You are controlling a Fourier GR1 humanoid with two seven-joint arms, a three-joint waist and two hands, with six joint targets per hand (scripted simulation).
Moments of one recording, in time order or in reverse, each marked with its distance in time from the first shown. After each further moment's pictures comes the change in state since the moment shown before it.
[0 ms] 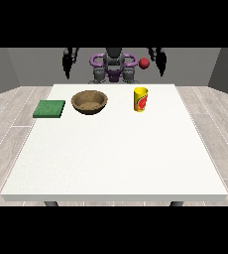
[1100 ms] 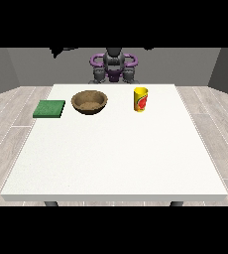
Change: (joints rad) left arm 0.004 -0.067 -0.205 -0.348 0.009 0.157 0.310; right arm 0.047 -0.025 -0.159 -0.178 -0.194 0.042 0.121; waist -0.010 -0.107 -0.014
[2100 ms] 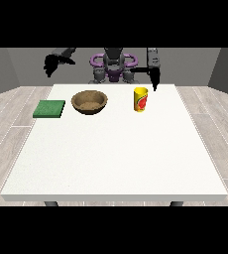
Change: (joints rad) left arm -0.234 0.050 0.233 0.567 -0.016 -0.082 -0.600; right arm -0.208 -0.044 -0.064 0.171 0.005 0.040 -0.207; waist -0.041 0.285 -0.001
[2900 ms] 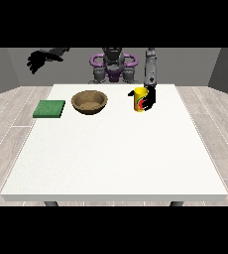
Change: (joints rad) left arm -0.172 0.021 0.122 0.492 -0.047 0.119 -0.353; right arm -0.087 -0.127 -0.086 0.039 -0.101 0.106 0.035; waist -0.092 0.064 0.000
